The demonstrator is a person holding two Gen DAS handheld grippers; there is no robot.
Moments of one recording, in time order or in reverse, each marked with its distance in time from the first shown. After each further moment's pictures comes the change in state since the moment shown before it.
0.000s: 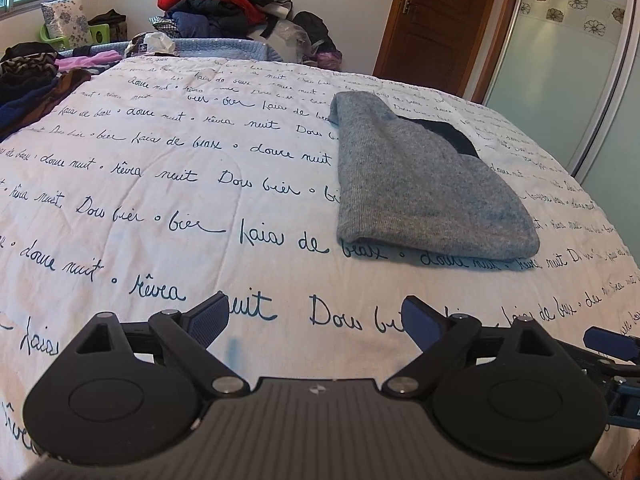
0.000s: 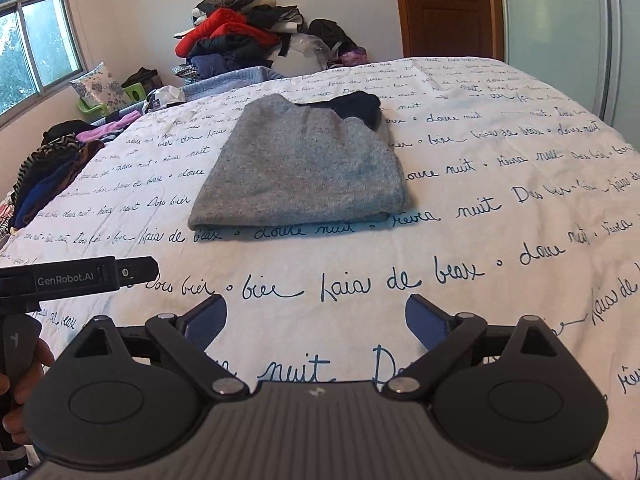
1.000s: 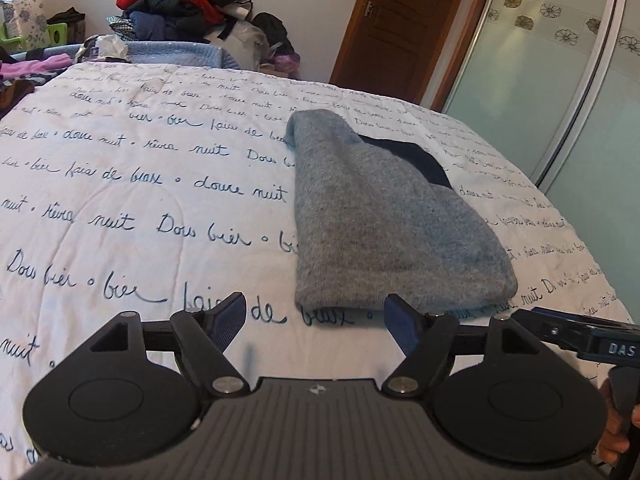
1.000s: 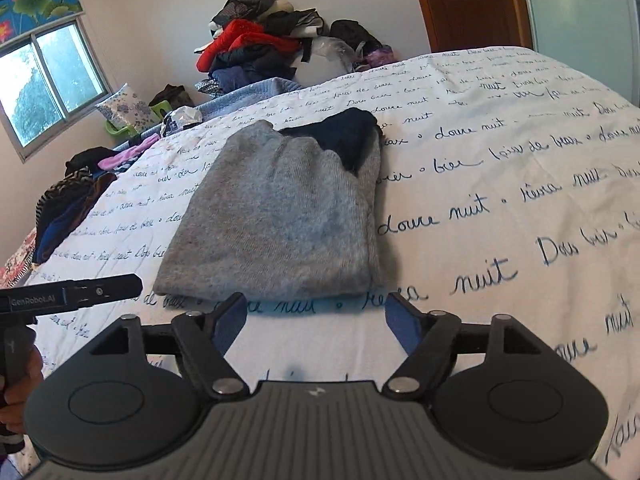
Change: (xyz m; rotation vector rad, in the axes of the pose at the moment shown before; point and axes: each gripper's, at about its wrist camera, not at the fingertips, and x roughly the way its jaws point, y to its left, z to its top) left arm 0.038 -0.002 0.043 0.020 -0.005 -0.142; right arm 0.055 -0.068 0.052 0.055 0.001 0.170
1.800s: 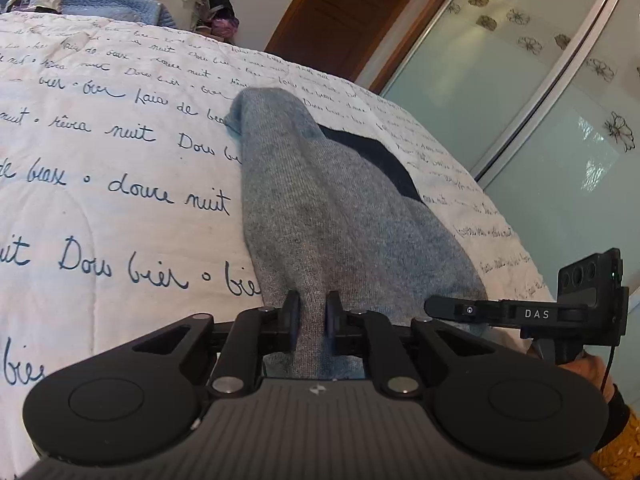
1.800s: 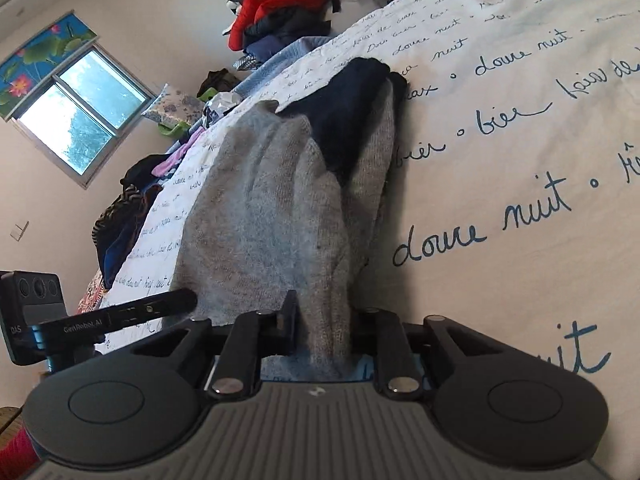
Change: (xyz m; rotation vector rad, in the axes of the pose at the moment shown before) left arm 0.072 0.032 0.040 -0.057 0.093 -0.299; right arm 0.089 -0.063 0.043 0.183 0.160 0.299
